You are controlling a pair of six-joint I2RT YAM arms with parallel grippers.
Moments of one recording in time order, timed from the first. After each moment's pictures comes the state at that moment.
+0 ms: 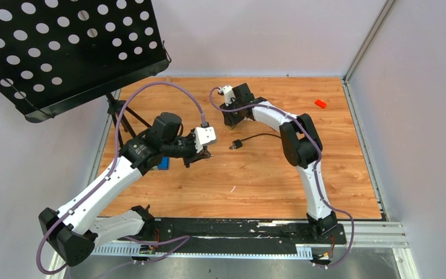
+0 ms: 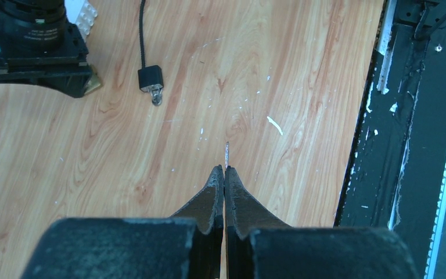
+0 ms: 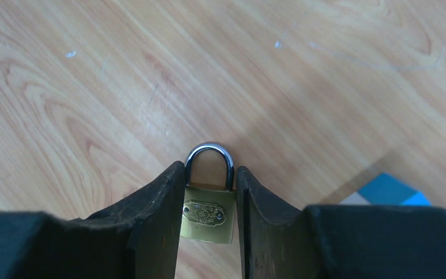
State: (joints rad) left arm -0.65 1.05 1.05 -0.65 0.51 0.46; right arm 0.51 2.33 1.83 -0.34 -0.24 -0.15
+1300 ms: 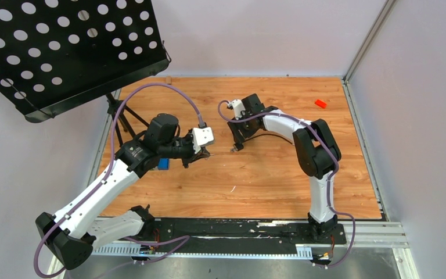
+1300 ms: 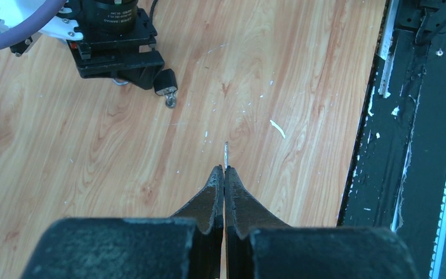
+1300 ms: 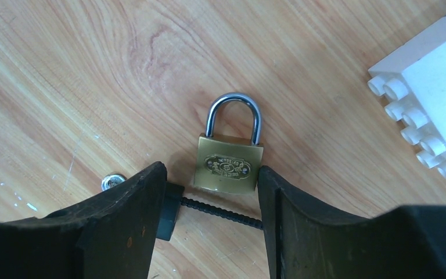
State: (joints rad) left arm -0.65 1.01 1.04 -0.65 0.50 0.46; right arm 0.51 2.06 1.46 -0.39 -0.24 -0.18
